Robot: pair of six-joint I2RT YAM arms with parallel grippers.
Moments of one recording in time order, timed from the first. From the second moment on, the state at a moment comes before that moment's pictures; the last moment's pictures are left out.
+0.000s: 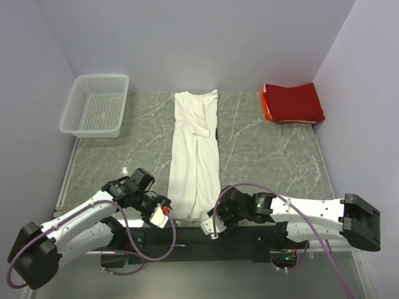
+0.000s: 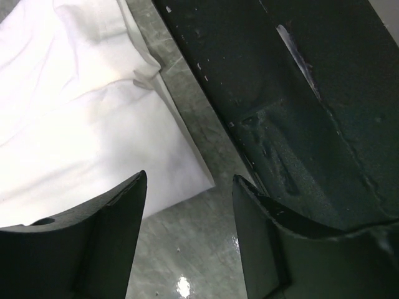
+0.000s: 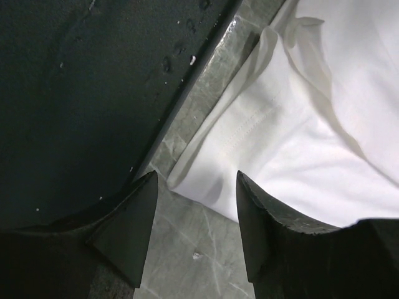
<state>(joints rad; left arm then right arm) -0.64 0.90 0.45 -0.74 0.79 1.37 1.19 1.06 0.46 -0.37 -0.29 -0.94</state>
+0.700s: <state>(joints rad) -0.68 1.11 0.45 -0.65 0.71 1.39 1.19 1.10 0.42 -0.34 -0.26 -1.00</state>
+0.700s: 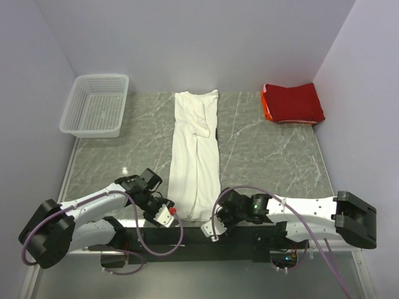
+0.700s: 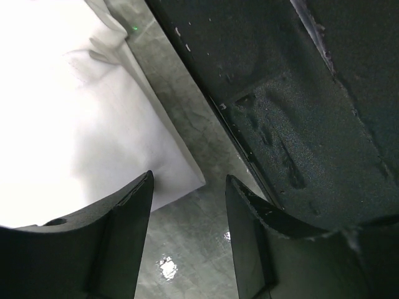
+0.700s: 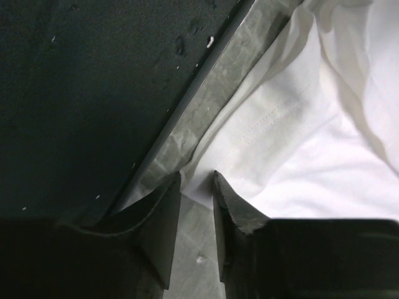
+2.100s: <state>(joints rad) -0.35 1.42 0.82 -0.31 0.74 1.21 0.71 1.37 0.86 -0.34 -0.35 -1.04</state>
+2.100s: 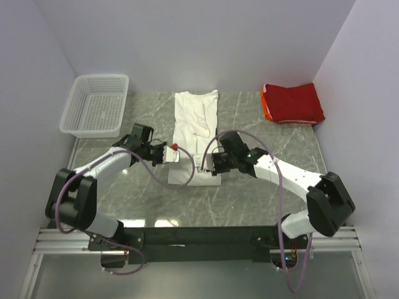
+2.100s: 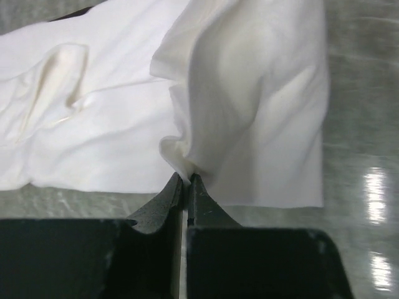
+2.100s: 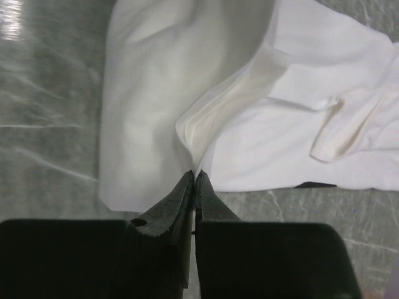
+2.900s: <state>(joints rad) -0.22 1.96 1.38 -0.30 0.77 1.23 0.44 1.89 1.42 -0.42 -0.42 -1.24</state>
